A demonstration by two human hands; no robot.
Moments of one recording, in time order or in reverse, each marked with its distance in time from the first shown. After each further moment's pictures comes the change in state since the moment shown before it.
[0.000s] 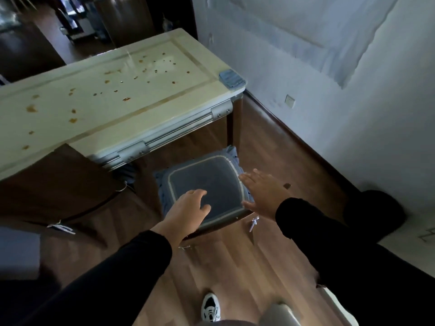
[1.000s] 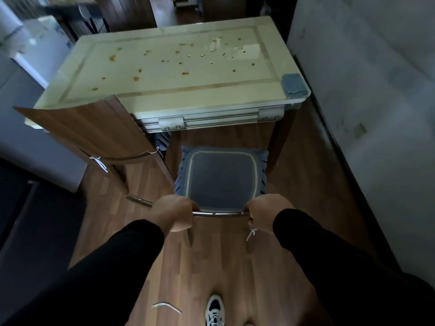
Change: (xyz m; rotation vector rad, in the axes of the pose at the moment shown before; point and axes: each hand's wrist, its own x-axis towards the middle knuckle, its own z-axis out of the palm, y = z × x) left_hand -0.001 0.030 0.022 0.352 -0.077 -0.269; right_hand 0.060 0.051 -0.009 -0.308 -0.290 -0.393
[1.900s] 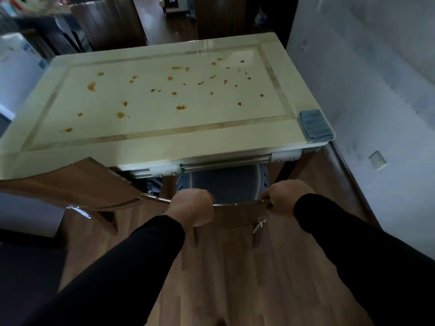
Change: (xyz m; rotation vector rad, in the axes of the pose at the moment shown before) left_hand 0.255 -0.081 -0.120 -0.050 0.085 0.013; right_hand 0.222 0.115 -0.155 -0.035 -0.015 0.087
